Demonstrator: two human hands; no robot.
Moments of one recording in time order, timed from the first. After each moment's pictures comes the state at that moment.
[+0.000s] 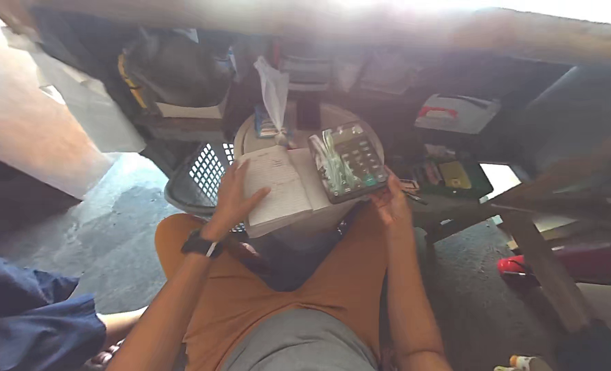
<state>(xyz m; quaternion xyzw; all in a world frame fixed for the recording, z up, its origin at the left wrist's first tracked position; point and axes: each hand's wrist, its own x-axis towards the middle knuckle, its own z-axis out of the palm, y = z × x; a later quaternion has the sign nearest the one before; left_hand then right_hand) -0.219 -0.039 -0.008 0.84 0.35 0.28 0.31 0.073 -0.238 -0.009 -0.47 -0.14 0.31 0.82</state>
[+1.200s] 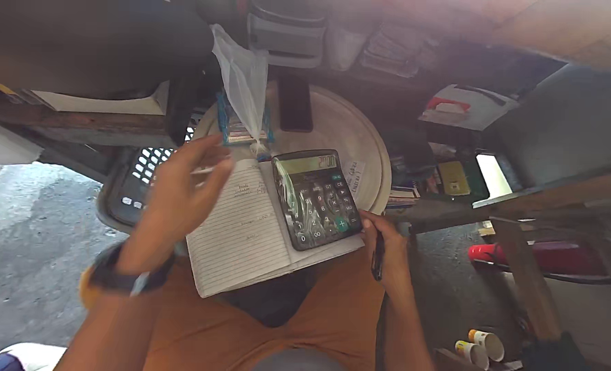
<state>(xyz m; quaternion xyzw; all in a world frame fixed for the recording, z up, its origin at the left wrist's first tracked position) -0.178 0.034 0.062 0.84 0.32 0.26 0.35 0.042 -0.215 0.006 -0.82 -0.39 0.07 0.42</state>
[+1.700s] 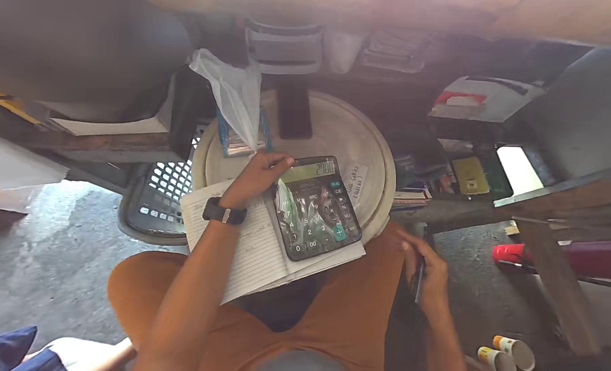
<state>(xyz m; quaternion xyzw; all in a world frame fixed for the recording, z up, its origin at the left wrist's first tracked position) -0.058 0.077 0.006 0.82 0.19 0.17 0.51 0.088 -0.275 -0.025 -0.79 -0.39 0.04 0.47</state>
